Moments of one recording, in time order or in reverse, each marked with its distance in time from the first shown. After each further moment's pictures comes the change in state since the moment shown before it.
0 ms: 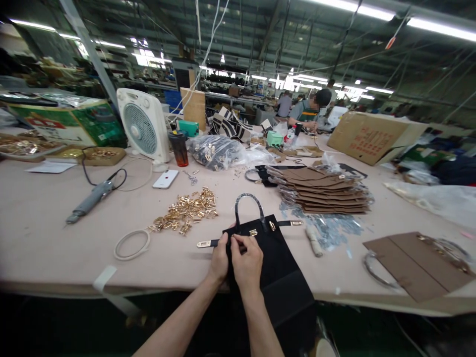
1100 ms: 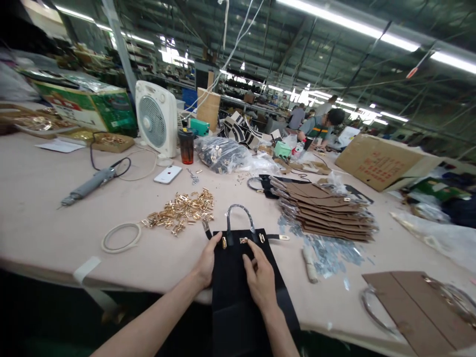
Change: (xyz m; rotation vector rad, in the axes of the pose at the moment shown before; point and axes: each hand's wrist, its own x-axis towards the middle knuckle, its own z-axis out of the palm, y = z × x) left_hand 0.013 0.019 0.008 -0.635 -0.206 -0.648; right_hand 0.030 0.054 -0.065 -0.203 -0.320 -0.176
